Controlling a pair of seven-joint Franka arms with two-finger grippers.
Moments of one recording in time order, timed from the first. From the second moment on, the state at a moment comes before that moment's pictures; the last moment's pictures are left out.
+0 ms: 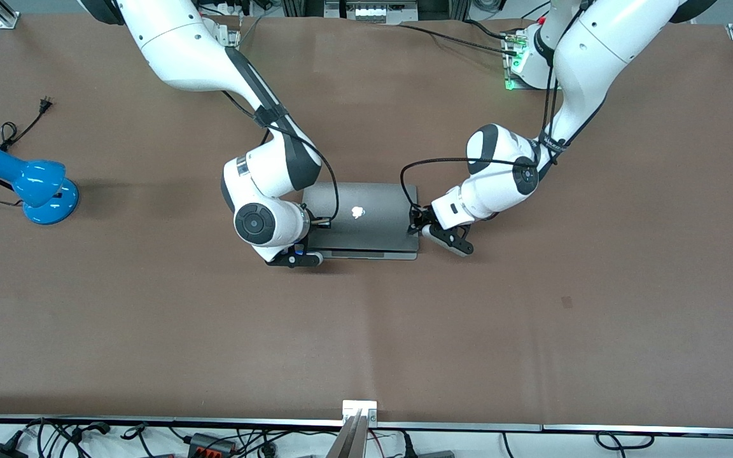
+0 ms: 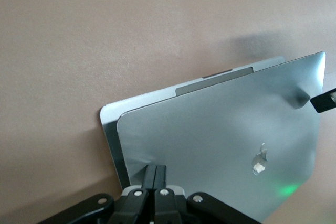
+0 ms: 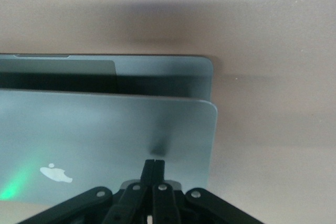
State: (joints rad) left arm 0.02 0.66 -0.61 -1.99 -0.41 2.81 0.19; right arm 0.54 0.76 -0.01 -1.44 0.29 1.96 0.41
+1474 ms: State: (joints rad) left arm -0.04 0.69 -0.54 -1.98 -0.41 2.92 0.22; right arm 0.55 0.83 0.00 -1.39 0.29 2.05 0.41
